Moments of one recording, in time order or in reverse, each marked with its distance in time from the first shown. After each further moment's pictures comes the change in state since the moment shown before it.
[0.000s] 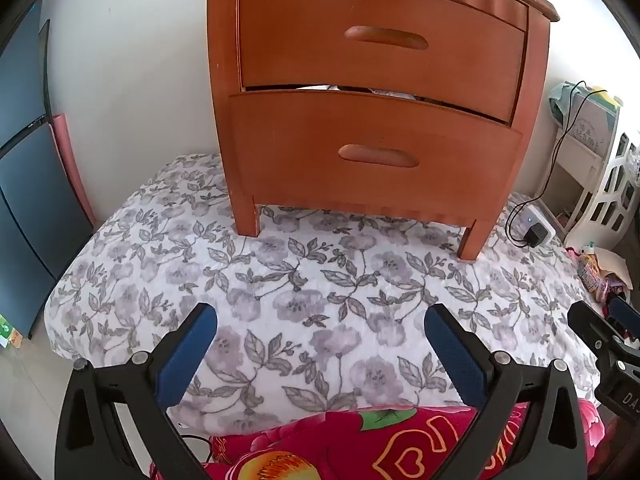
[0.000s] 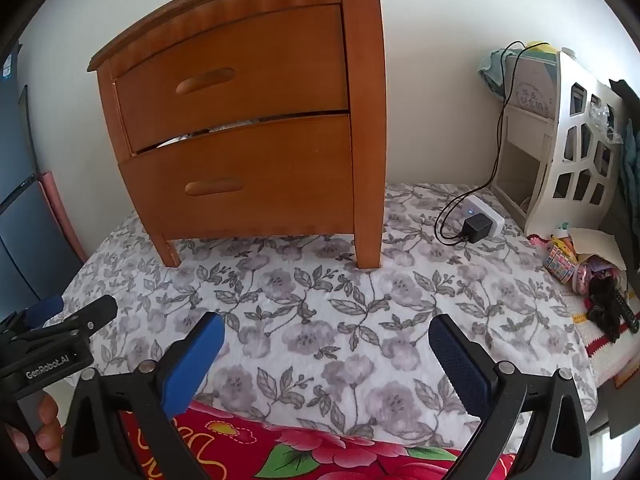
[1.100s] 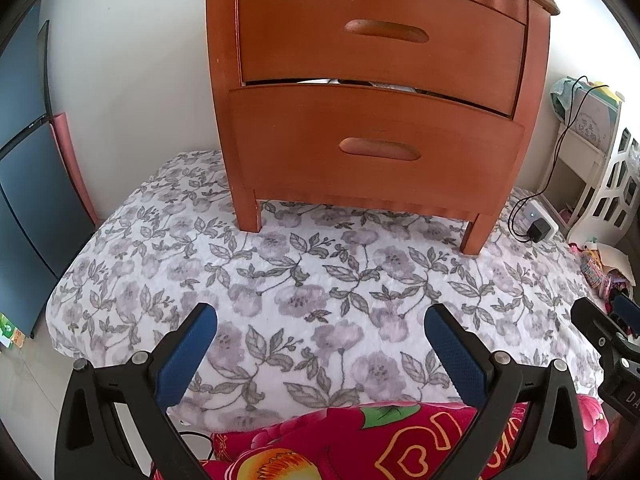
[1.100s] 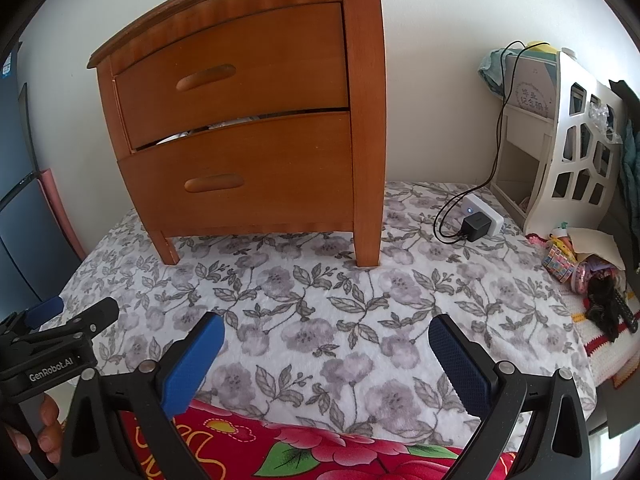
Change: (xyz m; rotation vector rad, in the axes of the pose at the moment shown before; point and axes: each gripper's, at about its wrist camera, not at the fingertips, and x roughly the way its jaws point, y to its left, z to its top) left arm 0.004 0.003 -0.002 0.011 0.011 0.017; right arm 0.000 0.001 0.001 -0.005 0.007 -0.005
